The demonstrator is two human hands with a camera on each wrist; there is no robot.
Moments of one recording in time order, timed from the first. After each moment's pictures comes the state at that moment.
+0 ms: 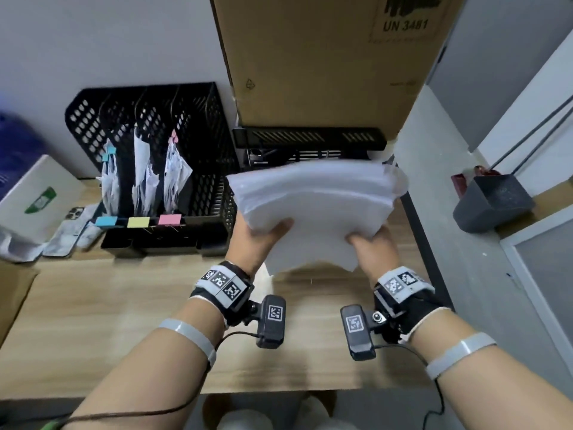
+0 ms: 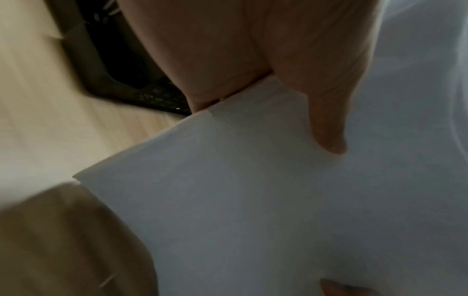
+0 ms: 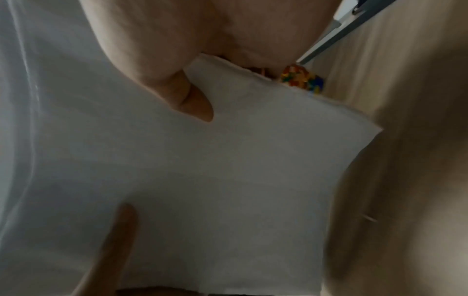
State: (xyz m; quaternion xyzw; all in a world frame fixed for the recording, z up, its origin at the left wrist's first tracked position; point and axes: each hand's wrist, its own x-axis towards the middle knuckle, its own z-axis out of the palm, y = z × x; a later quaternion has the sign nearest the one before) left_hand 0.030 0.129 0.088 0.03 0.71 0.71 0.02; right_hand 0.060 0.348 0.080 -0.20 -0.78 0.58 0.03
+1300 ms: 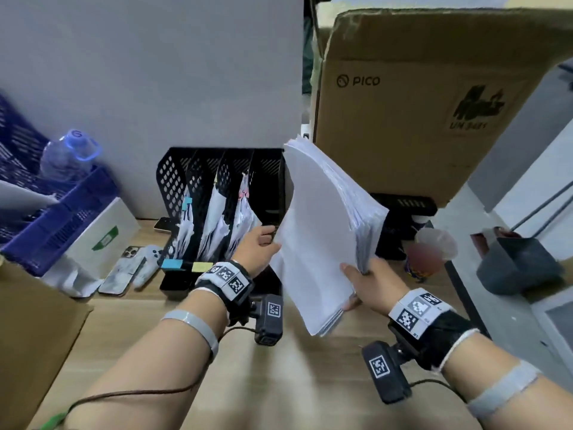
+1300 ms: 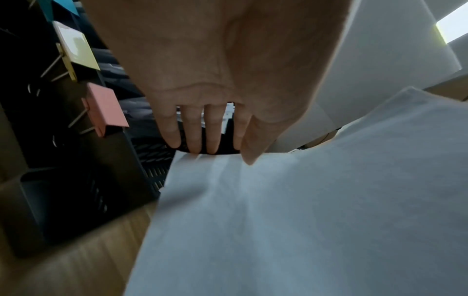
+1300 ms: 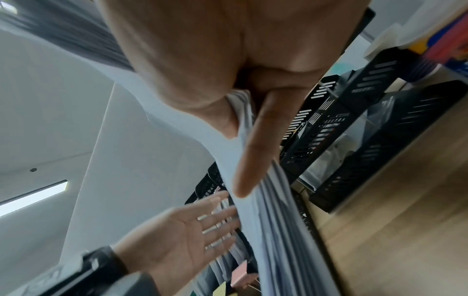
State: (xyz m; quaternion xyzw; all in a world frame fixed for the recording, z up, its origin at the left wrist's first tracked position) left_hand -0.045 -0.001 0.130 -0.06 0.81 0.57 0.10; right_hand 0.037 0.226 0.177 -0.07 -0.85 0.49 -0.16
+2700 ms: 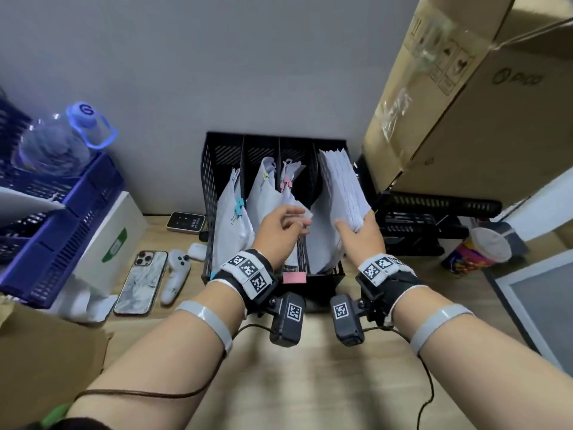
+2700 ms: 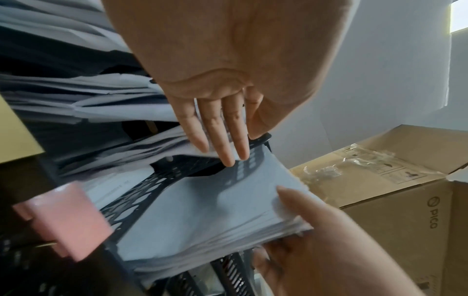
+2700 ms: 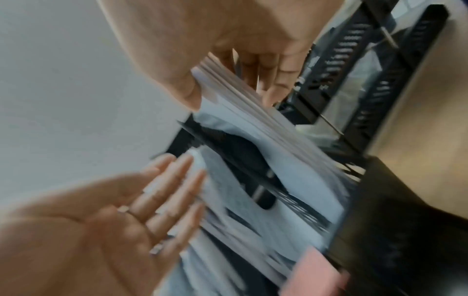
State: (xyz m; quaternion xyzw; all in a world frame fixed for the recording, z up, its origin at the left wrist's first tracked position) left_hand -0.131 -0.135 0.116 0.04 0.71 0.70 0.10; right_hand -0.105 0.032 0.129 -0.23 -0.86 0.45 0.07
